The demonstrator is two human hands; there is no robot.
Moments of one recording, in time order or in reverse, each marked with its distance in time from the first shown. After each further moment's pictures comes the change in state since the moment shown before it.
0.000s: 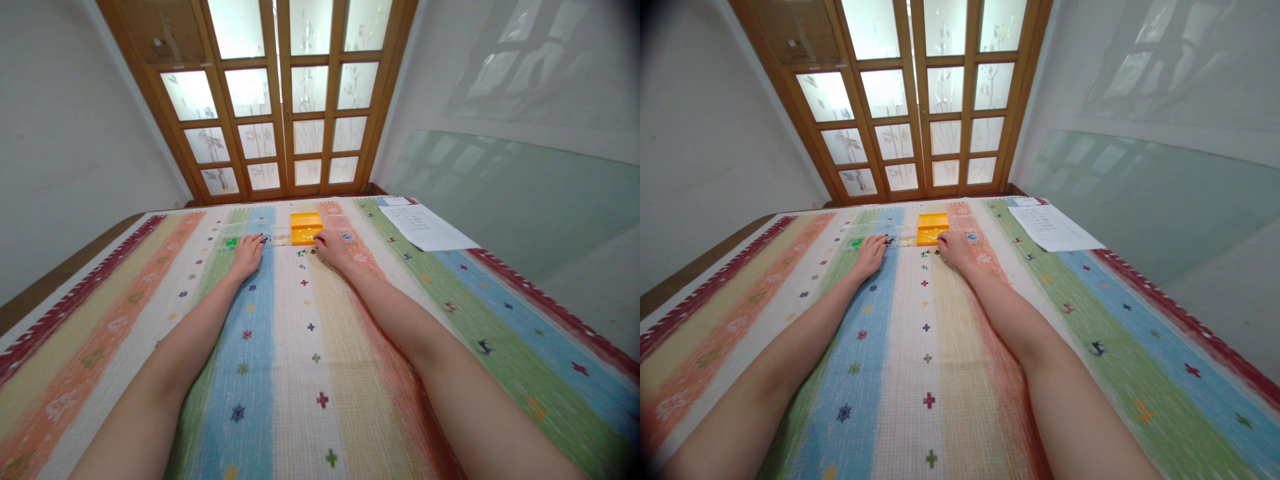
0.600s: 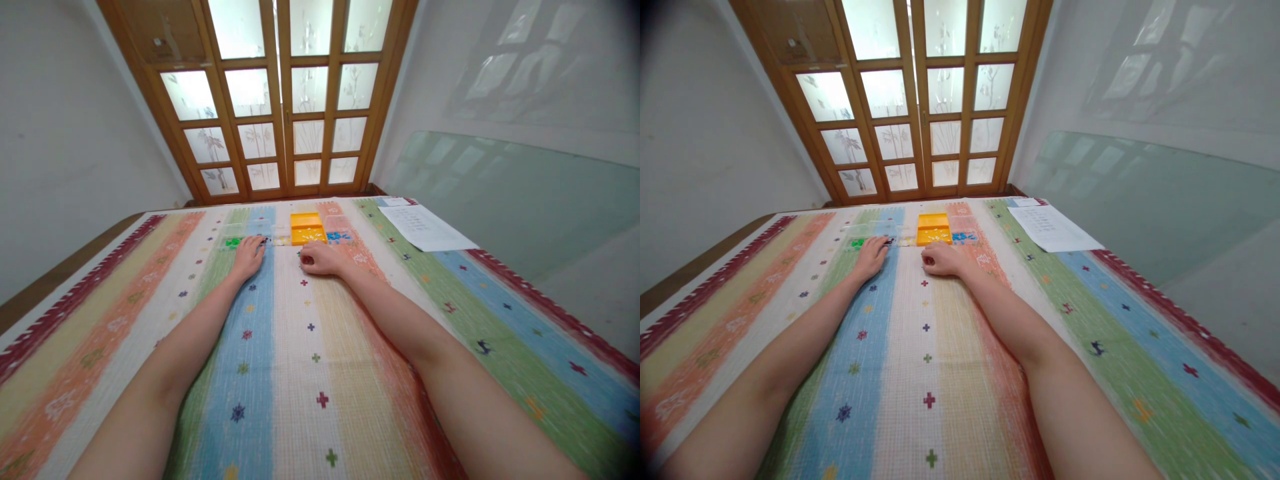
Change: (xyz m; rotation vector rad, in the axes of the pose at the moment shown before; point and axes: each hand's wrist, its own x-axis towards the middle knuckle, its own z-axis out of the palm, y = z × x) left_hand -0.005 0.005 -0.001 -0.007 0.001 0.043; right_hand -0.008 -0.042 -0.017 0.008 -0.423 -0.401
